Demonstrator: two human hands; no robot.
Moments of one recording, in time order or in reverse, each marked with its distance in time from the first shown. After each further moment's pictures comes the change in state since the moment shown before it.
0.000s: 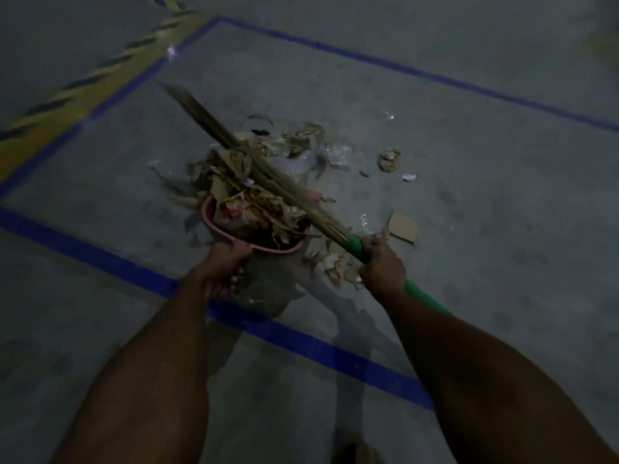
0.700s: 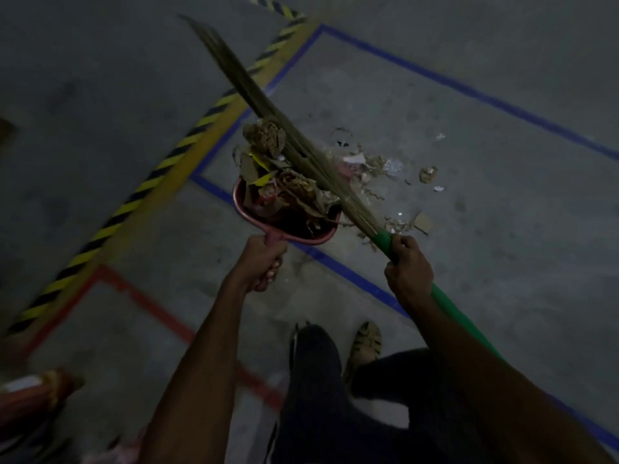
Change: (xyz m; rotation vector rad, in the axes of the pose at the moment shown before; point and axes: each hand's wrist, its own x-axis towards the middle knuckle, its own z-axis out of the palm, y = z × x) left_hand -0.495 0.232 -0.143 -0.071 0.173 -0.094; right_hand -0.256 -0.214 -0.405 0.091 -0.077 -0.144
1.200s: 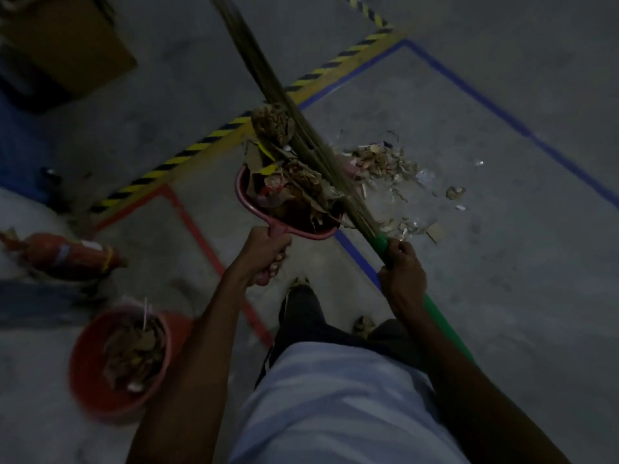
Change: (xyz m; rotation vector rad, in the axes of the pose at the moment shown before) left_hand -0.256 -0.033 0.059 -0.264 0.238 0.004; right_hand -0.149 0.021 -0.121 0.042 -0.116 -0.244
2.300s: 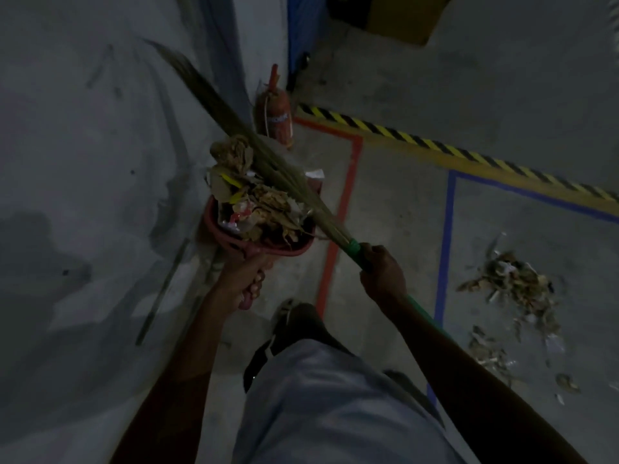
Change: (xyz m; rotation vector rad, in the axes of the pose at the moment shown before) left_hand -0.284 -0.297 -0.225 -0.825 0.720 -0.313; right_hand -0.210 -0.291 0.159 -0.290 -0.625 -0.882
